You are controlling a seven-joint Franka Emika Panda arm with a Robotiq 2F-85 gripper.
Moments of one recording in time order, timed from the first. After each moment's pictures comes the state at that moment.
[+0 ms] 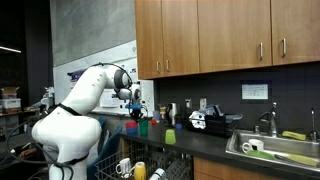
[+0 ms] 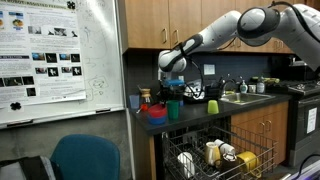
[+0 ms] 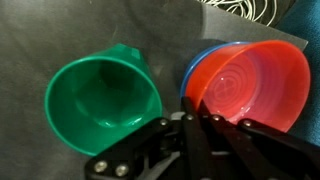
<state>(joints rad) 0.33 0.62 0.15 -1.40 -0.06 2.10 0.14</state>
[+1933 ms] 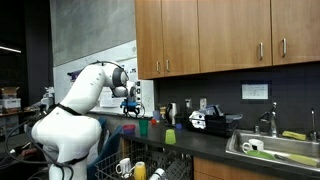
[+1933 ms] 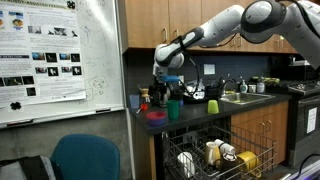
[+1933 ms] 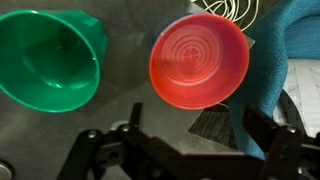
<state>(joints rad) 0.33 0.57 0.22 -1.43 -0.05 2.16 0.02</state>
